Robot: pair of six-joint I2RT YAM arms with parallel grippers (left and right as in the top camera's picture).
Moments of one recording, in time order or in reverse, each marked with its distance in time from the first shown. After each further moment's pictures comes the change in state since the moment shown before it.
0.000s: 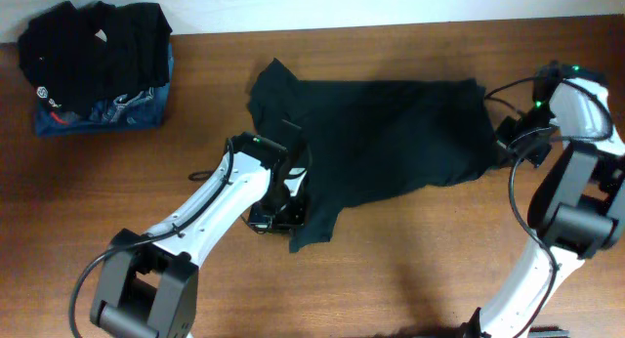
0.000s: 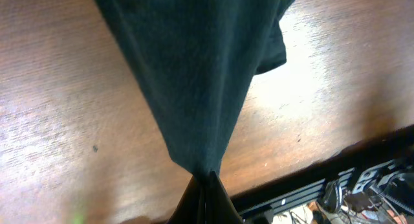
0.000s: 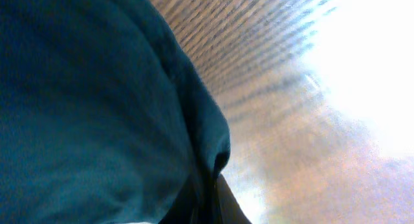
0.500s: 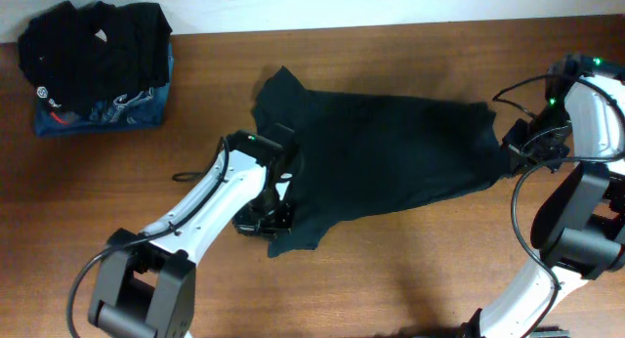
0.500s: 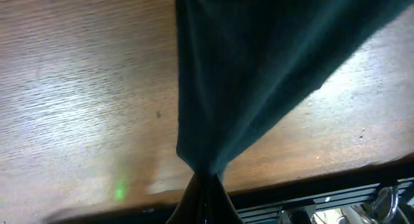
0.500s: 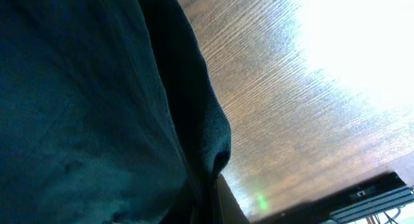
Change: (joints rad) left arm 0.035 0.000 0.000 -0.101 -0.138 0.002; right arm 0.000 -0.127 0.000 -0.192 0.061 -0.001
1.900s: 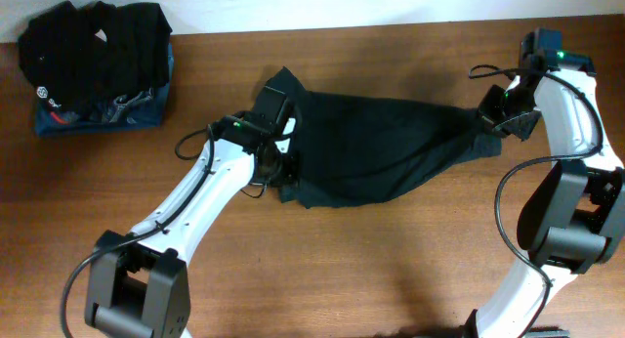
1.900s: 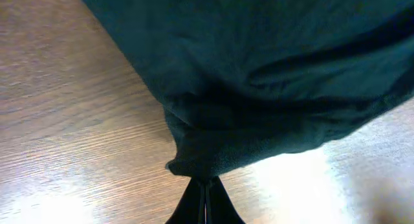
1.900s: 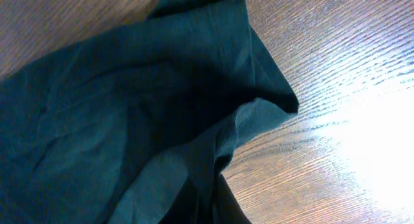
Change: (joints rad) left arm 0.051 0.000 0.084 0.376 -0.048 0.021; right arm 0.123 0.000 0.000 0.359 -0.051 0.000
